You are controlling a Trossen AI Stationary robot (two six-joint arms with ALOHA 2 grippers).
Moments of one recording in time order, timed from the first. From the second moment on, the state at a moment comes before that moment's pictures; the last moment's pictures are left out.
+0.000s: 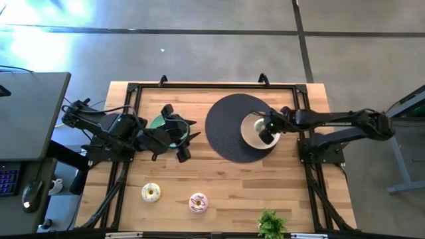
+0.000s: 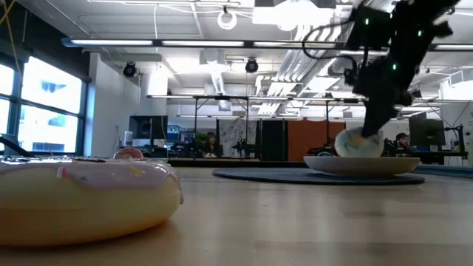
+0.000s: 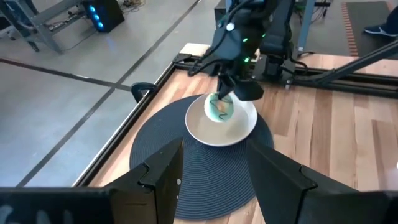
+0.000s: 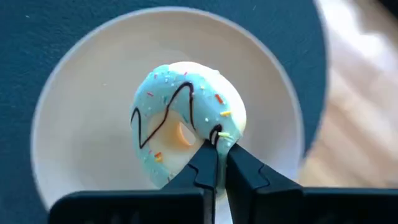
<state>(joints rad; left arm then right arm) -0.39 1.40 1.66 -0.86 -0.77 -0.32 -0.24 1.10 0.62 -0.67 0.31 0.47</state>
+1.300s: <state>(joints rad) -0.42 1.79 1.66 -0.93 -0.17 -0.36 -0.34 1.08 0.85 -0.73 0.18 0.20</state>
